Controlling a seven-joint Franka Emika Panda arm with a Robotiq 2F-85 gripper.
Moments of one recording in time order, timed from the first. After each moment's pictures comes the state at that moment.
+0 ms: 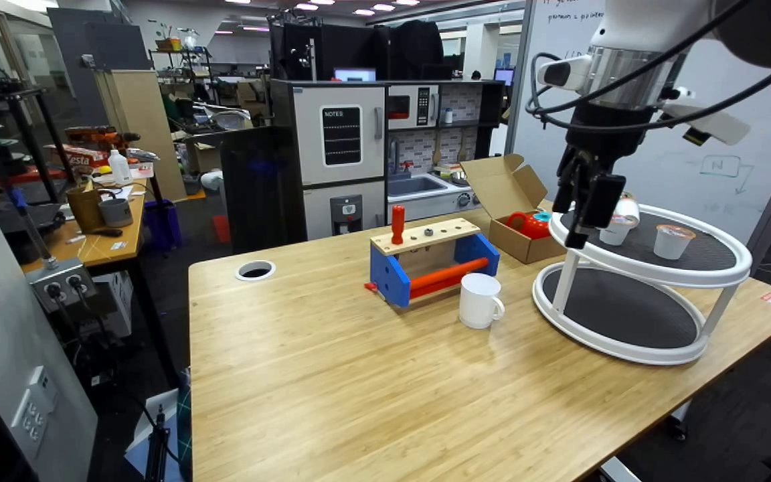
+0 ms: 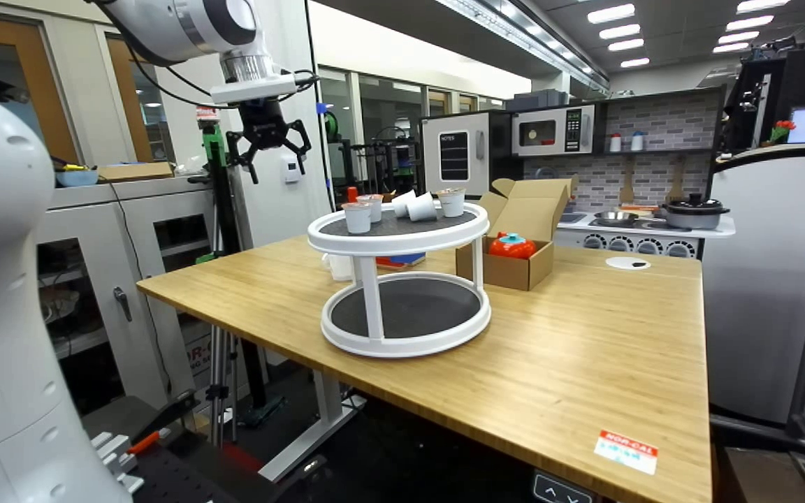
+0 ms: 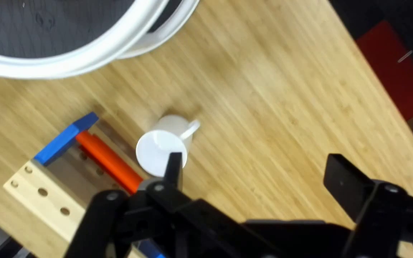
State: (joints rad) arm 0.24 -0.15 0.17 -2.23 -0.09 2.21 -0.38
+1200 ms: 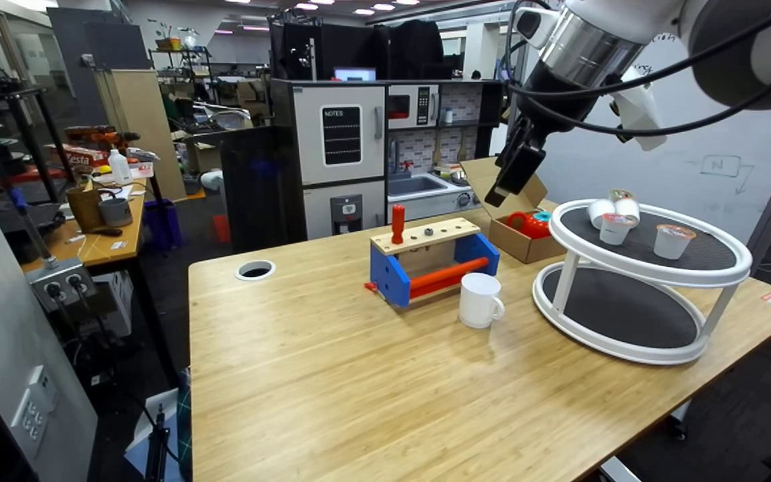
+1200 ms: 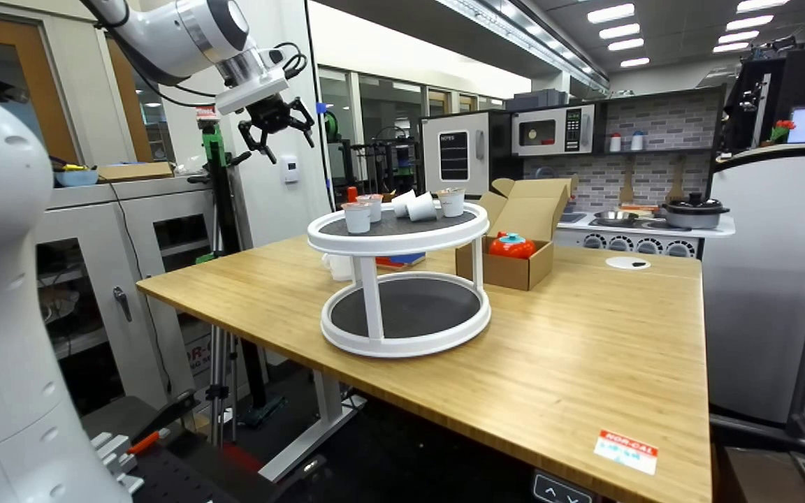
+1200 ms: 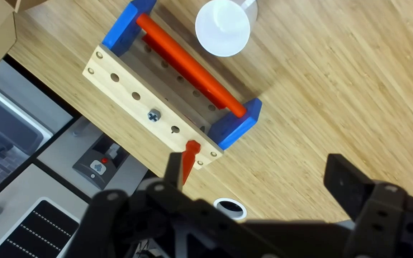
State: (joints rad) arm 0.23 -0.08 0.21 -2.17 -0.36 2.54 -0.04
